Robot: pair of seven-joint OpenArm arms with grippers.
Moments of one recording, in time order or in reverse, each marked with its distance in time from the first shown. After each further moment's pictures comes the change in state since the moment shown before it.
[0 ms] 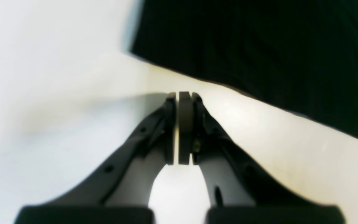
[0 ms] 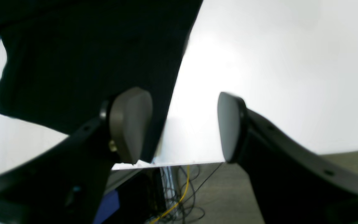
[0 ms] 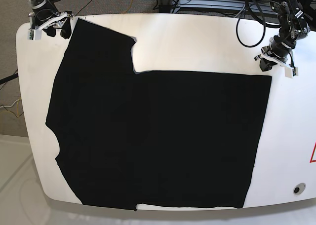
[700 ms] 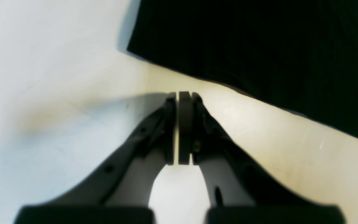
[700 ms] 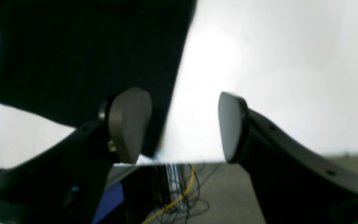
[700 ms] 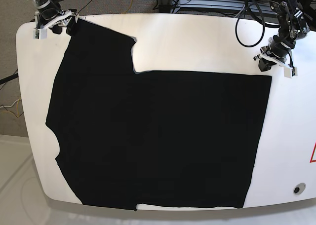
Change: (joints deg) left arm 0.0 0.3 0.1 0.0 -0.1 0.0 0.0; right arm 1.9 -0.6 -1.1 -3.2 -0.9 2.3 -0.9
